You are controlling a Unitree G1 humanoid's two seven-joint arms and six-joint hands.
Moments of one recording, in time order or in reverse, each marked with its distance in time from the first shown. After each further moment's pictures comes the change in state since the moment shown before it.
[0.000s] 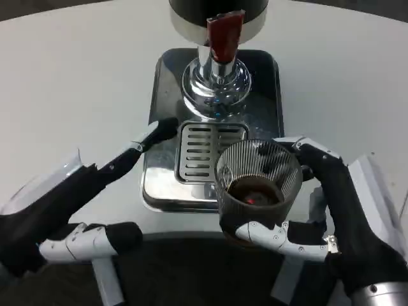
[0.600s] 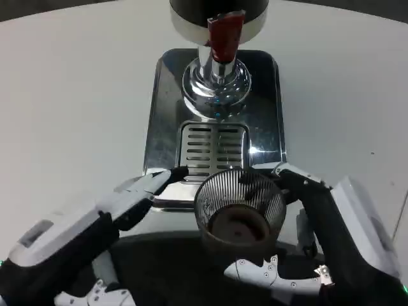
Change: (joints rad) left arm 0.141 -0.008 -0.022 -0.002 0.249 -0.196 0.159; right arm 0.106 -0.056 0.031 -0.051 -0.010 -0.098 0.050
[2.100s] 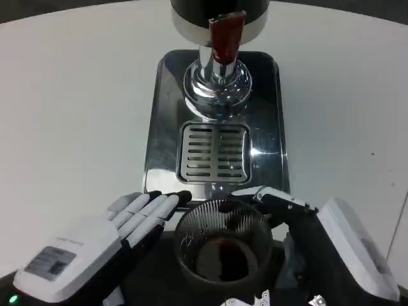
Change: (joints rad) left arm 0.224 -0.050 -0.007 -0.351 0.377 0.235 0.221; right arm 0.116 -0.035 0.027 -0.094 -0.009 -0.051 0.083
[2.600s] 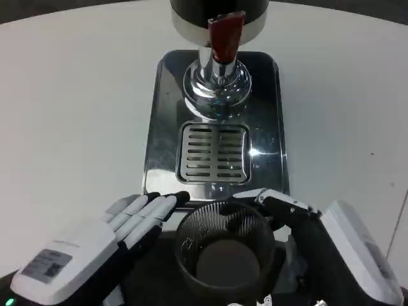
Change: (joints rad) left arm 0.017 0.004 0.002 -0.001 -0.031 0.000 0.001; right arm 0.029 -0.002 0.000 -0.021 0.000 -0.014 0.000
